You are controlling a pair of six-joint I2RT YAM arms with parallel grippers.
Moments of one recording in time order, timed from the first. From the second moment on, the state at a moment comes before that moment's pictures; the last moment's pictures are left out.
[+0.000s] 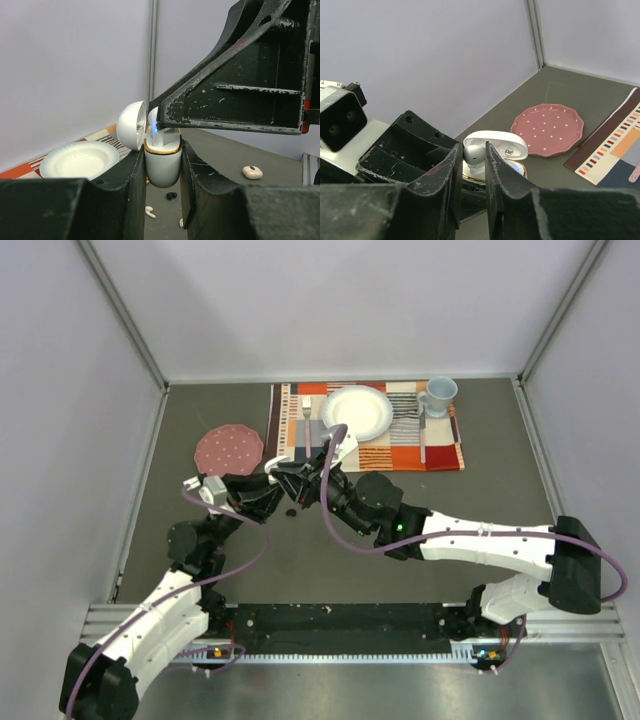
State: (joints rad) left arm -0.41 0.68 0.25 0.99 0.48 -0.35; right arm 1.22 1.38 1.05 0.50 0.33 0.28
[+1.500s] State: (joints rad) left arm -0.41 0.70 0.28 0.96 0.62 -0.34; right arm 1.06 1.31 1.28 0.07 0.36 0.35
